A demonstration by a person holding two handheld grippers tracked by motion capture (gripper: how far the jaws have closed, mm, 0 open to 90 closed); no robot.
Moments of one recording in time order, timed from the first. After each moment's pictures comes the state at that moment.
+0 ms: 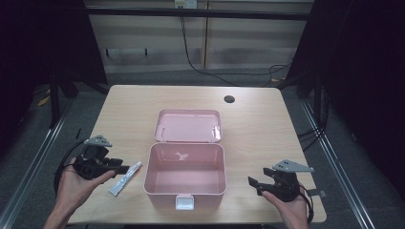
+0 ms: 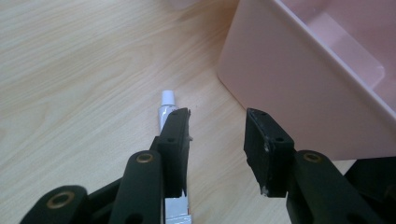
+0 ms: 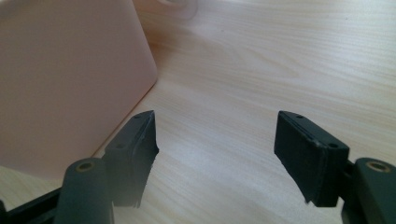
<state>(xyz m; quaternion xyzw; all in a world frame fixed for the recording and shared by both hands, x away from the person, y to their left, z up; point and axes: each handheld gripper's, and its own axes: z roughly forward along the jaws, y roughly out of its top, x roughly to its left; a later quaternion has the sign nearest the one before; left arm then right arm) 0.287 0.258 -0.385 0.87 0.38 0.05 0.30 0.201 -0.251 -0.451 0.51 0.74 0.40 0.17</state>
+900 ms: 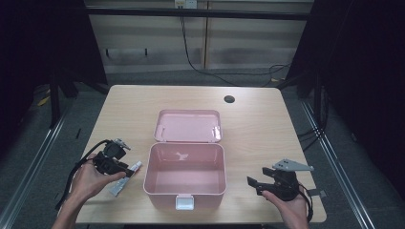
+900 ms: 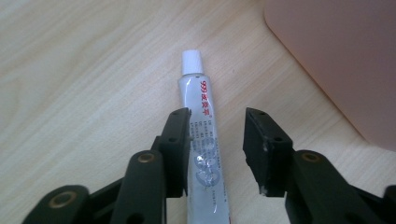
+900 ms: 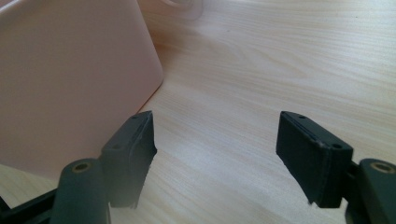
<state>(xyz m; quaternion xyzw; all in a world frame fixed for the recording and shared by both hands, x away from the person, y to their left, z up) 0.321 0.241 -0.439 0.91 0.38 0.02 0.18 0.203 -0.251 -0.451 0.51 0.74 0.40 0.16</state>
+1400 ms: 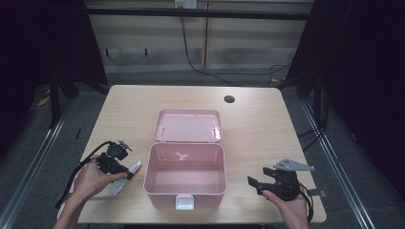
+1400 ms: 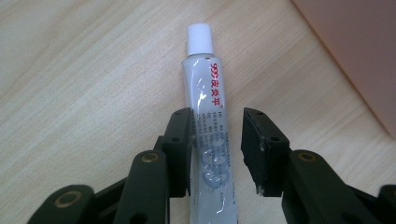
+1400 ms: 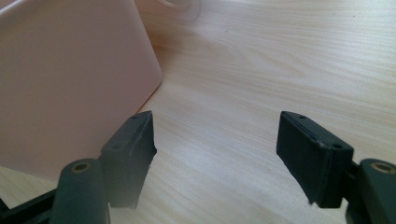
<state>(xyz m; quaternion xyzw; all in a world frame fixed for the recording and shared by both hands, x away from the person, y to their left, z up) 0.330 0.238 -0.455 0.91 0.39 -0.01 0.14 0.203 -0.252 -0.451 0.51 0.74 0.40 0.16</state>
